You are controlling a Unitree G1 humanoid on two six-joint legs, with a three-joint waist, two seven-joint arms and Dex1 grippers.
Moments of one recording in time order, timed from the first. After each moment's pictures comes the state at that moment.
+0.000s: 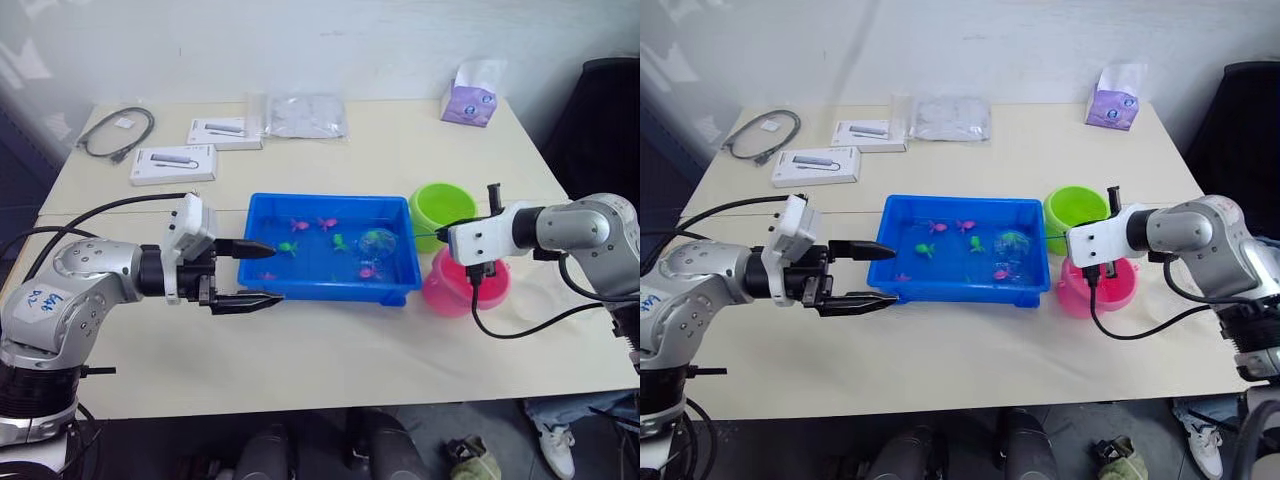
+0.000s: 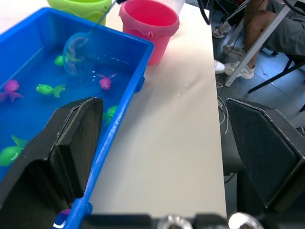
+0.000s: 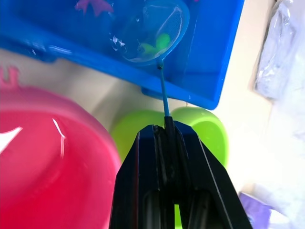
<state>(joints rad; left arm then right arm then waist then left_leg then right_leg) -0.41 0.84 0.12 -0.34 -0.68 0.78 -1.06 -0.76 -1.00 0.29 0.27 -0.27 -0.40 1.02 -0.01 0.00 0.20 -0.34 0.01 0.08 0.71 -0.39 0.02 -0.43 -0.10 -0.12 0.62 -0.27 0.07</state>
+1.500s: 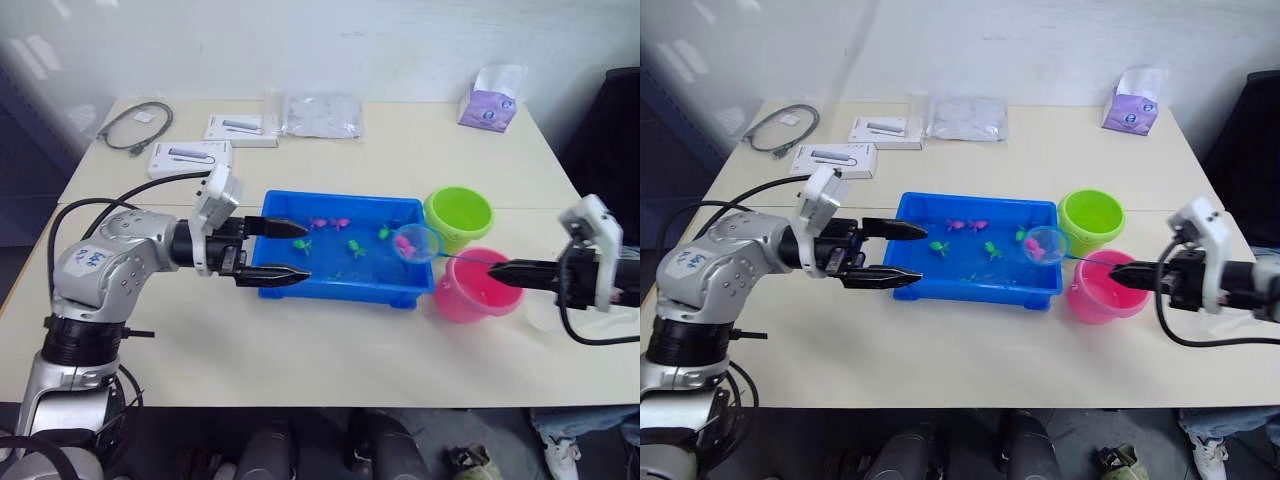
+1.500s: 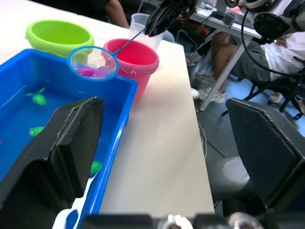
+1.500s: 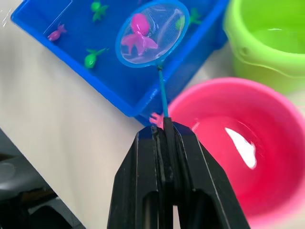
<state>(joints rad) -0.69 0.68 -0.03 -0.09 -0.68 0.74 -1.17 -0.23 -1.04 -0.54 -0.29 0.59 1.28 1.09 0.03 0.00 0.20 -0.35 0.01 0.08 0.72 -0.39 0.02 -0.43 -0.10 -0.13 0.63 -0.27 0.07</state>
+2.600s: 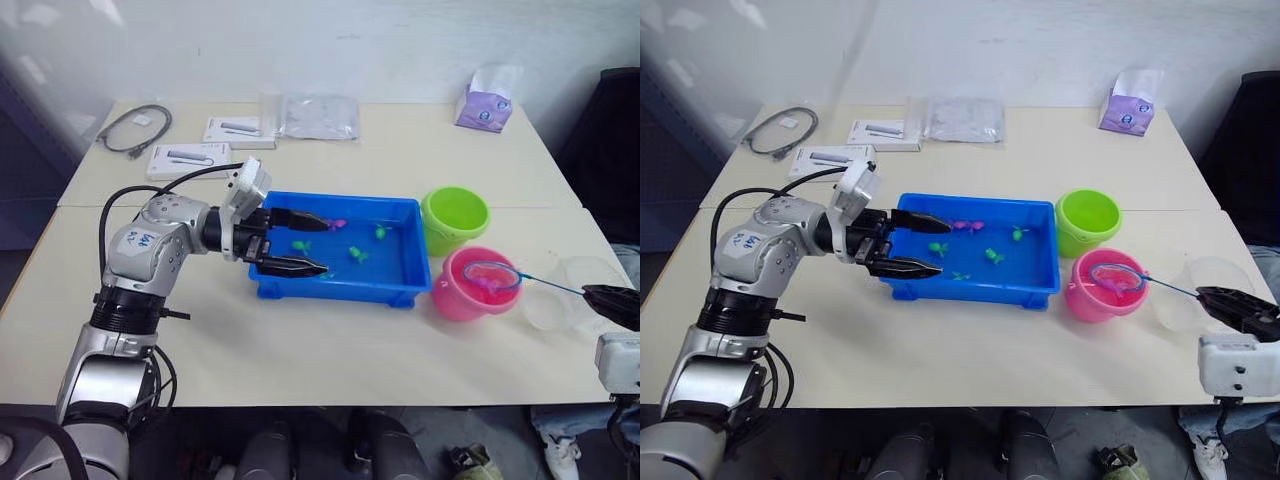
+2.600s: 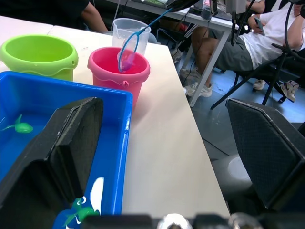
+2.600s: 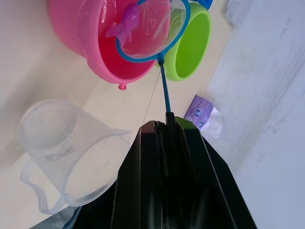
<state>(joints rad) -0.80 0.57 -0.11 0.13 -0.54 0.58 -1.30 0.52 -1.01 -0.93 -0.42 -0.30 -0.55 0.86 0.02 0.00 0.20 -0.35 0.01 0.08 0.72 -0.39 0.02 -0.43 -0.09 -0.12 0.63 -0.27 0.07</state>
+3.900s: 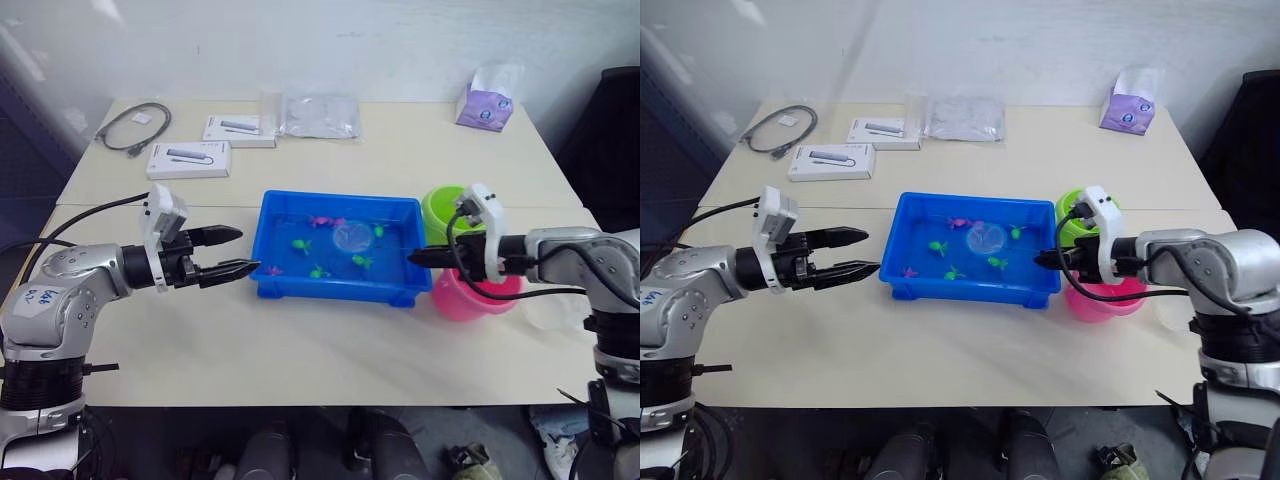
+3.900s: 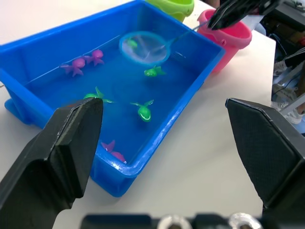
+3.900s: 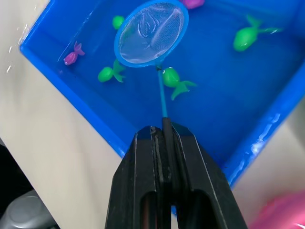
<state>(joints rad) -0.42 0.76 0.24 -0.19 -0.62 0.80 -0.96 -0.75 -0.74 -0.01 -0.02 0.73 1.38 0.65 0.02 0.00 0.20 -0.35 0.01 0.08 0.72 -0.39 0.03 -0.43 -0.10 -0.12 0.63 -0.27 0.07</state>
